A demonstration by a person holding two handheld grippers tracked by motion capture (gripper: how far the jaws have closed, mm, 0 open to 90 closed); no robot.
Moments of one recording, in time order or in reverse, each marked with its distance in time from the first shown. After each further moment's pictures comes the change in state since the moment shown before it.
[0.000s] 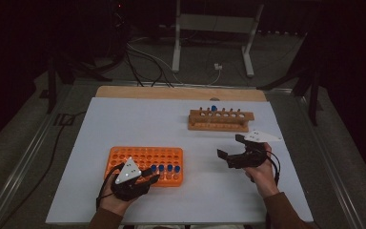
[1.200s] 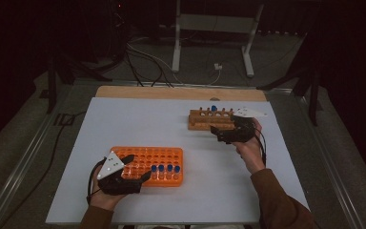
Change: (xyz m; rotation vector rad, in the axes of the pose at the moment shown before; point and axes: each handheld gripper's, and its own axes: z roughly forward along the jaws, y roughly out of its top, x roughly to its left) left arm 0.029 -0.002 -0.021 -0.102 0.111 -0.107; right arm -0.031 0.043 0.057 0.014 -0.114 0.022
